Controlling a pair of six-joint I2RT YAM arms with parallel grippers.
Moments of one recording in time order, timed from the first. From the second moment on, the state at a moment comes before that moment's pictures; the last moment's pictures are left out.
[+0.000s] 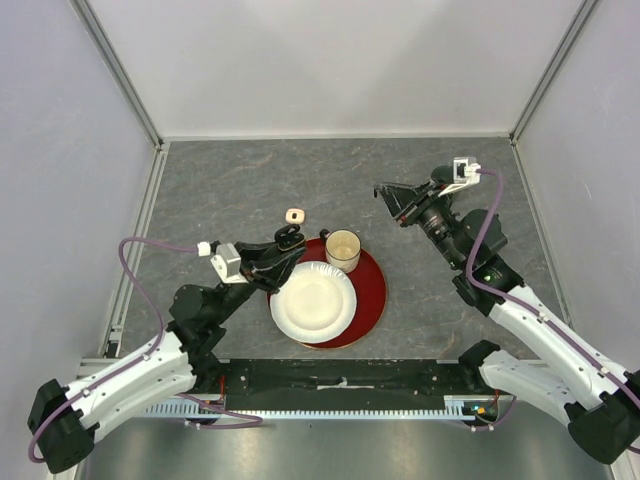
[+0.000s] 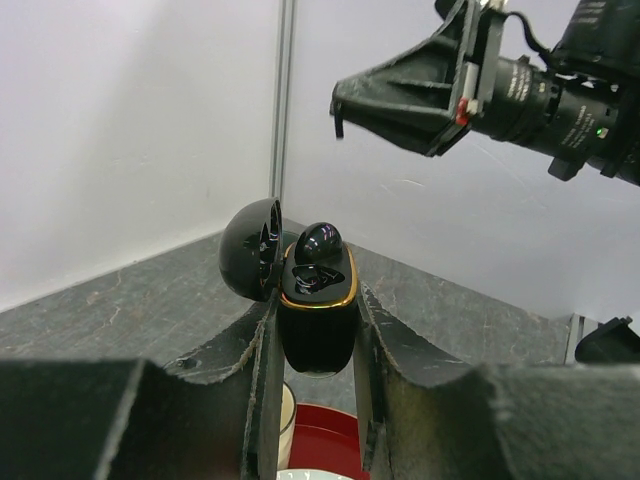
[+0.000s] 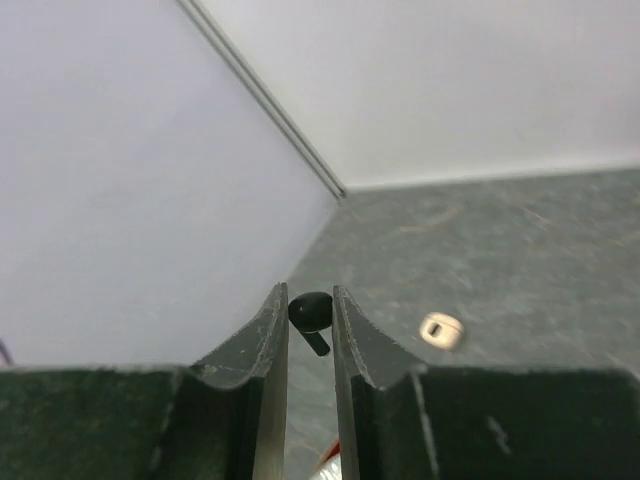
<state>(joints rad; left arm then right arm) -0.81 0.61 0.29 0.77 0.09 -0.14 0.57 0.92 0.79 0.28 0.02 0.62</state>
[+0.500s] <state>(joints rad) -0.81 0.80 0.29 0.99 0.11 -0.16 0.76 0.98 0.79 0.57 -0.01 0.70</state>
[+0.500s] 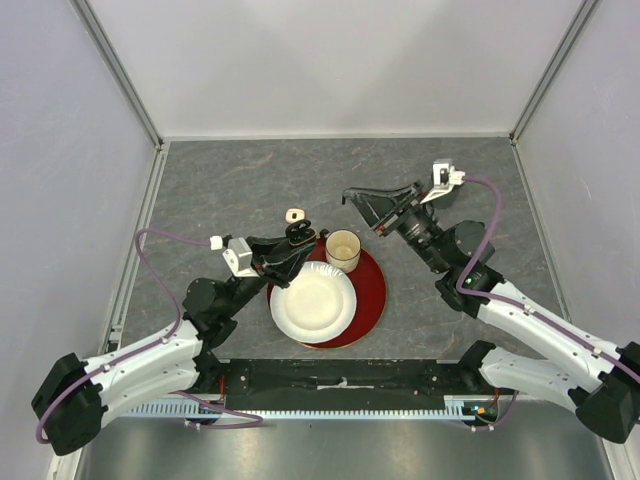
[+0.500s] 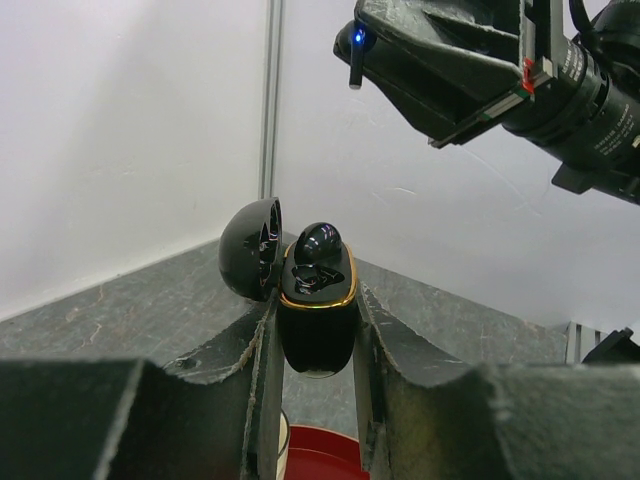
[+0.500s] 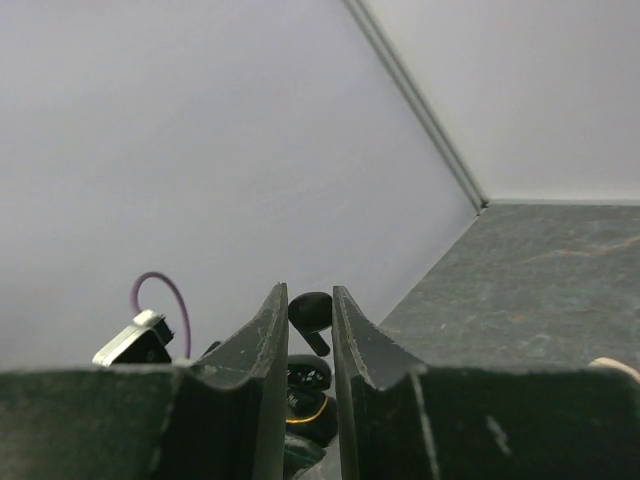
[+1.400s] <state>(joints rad) -0.81 0.84 0.29 1.07 0.13 -0.16 0.99 1.13 0.86 0.60 -0.05 0.59</state>
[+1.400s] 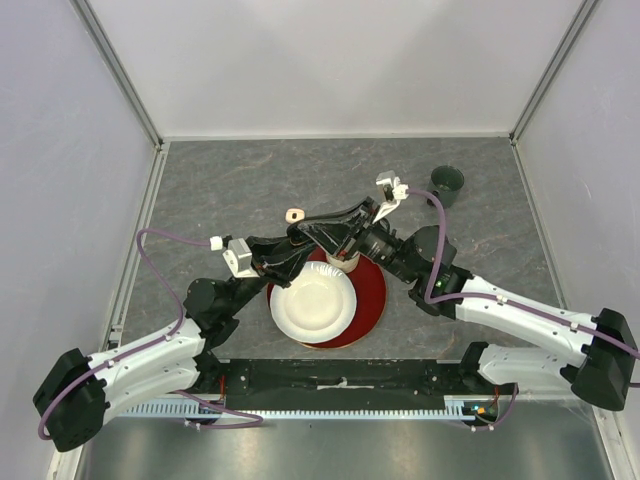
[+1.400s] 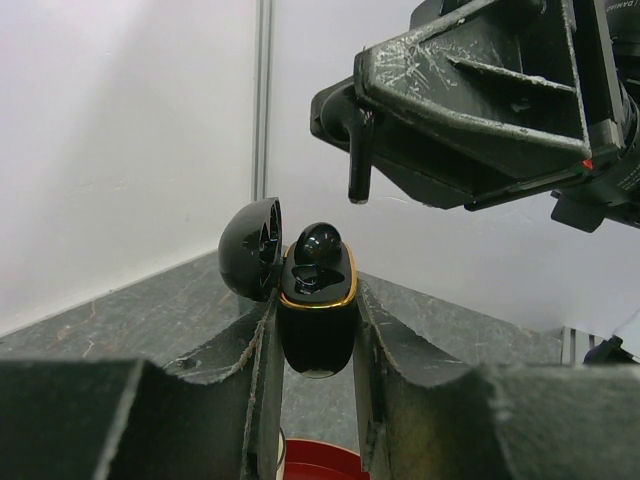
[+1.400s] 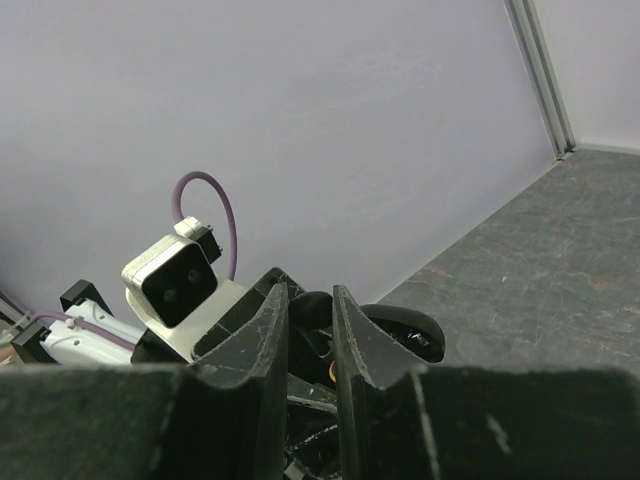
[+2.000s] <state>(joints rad) -0.81 0.84 0.29 1.07 0.14 -0.16 1.06 1.16 0.87 0.54 0.05 0.52</state>
